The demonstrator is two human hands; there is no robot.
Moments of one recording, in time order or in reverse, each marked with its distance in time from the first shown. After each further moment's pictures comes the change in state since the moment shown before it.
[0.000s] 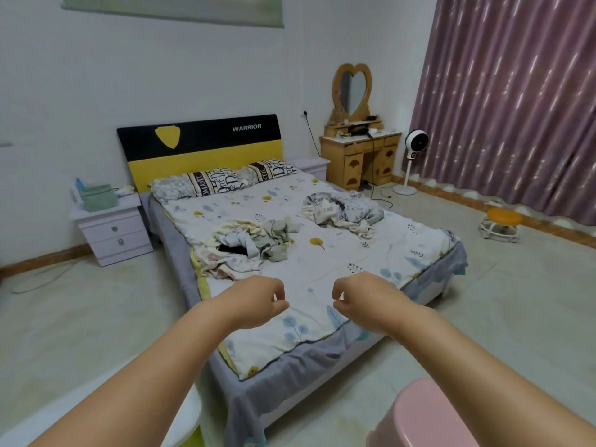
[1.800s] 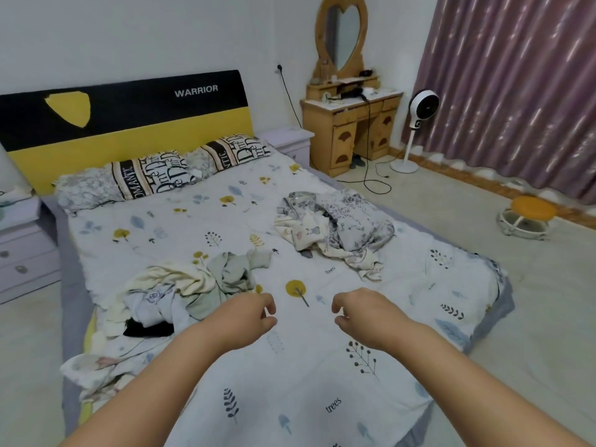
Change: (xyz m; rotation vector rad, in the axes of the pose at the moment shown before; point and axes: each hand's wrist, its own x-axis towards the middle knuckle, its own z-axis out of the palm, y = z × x) left_hand 0.586 -0.095 -0.061 -0.084 -0.110 -0.016; right_hand 0.529 0.266 0.019 0.065 -0.204 0.117
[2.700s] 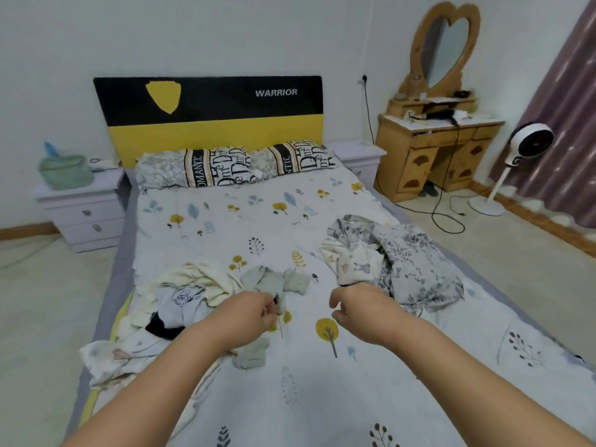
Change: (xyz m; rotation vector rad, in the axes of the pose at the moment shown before) left_hand 0.084 -0.050 -0.041 -0.157 0.159 -0.253; right_hand 0.165 -0.013 -0.055 -0.113 -0.033 -0.313
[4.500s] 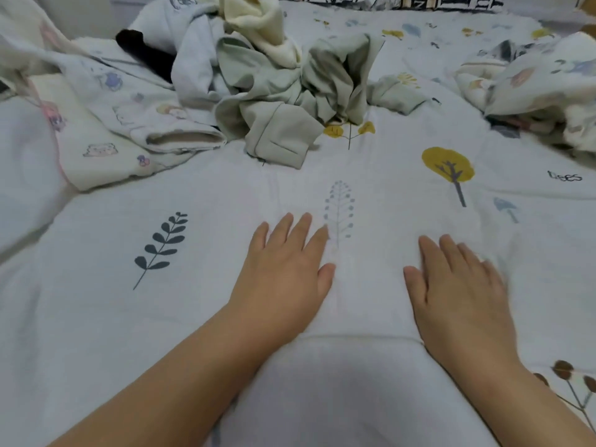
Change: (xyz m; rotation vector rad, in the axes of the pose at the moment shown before) left_hand 0.108 -0.120 0.489 0.320 0.419 -0.222; right_hand 0.106 0.134 0.491 -0.144 0.327 0.068
